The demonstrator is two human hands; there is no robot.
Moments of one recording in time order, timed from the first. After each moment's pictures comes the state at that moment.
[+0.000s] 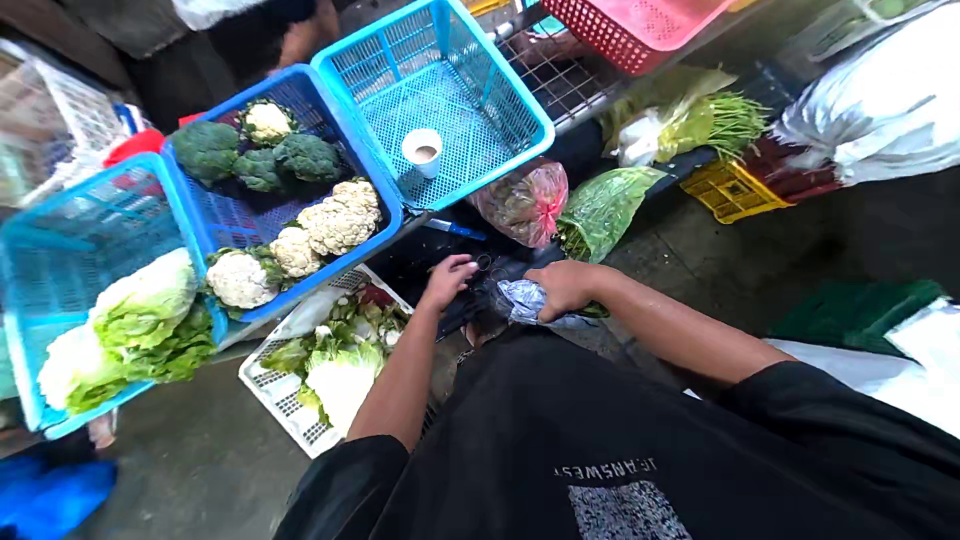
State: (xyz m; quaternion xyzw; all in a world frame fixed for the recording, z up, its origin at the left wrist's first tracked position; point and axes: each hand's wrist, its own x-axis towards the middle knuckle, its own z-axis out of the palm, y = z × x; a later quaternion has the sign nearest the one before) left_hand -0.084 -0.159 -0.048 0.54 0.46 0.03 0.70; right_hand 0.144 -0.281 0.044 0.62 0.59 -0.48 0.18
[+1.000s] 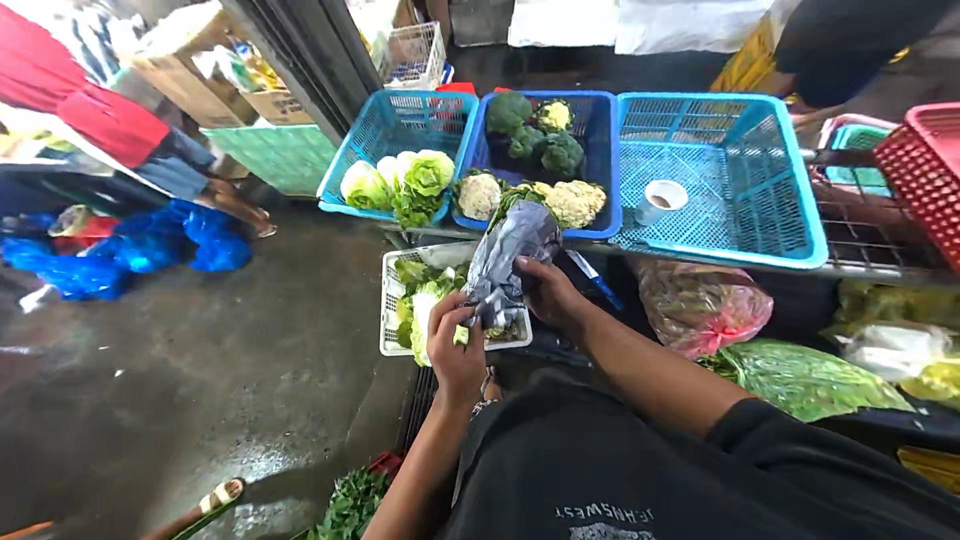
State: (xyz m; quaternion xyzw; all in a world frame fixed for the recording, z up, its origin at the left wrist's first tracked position) left_hand -0.309 -0.296 0.090 0.60 0.54 0.59 0.08; right_hand -0.144 -0.188 0.093 0.34 0.30 -0.78 -0.43
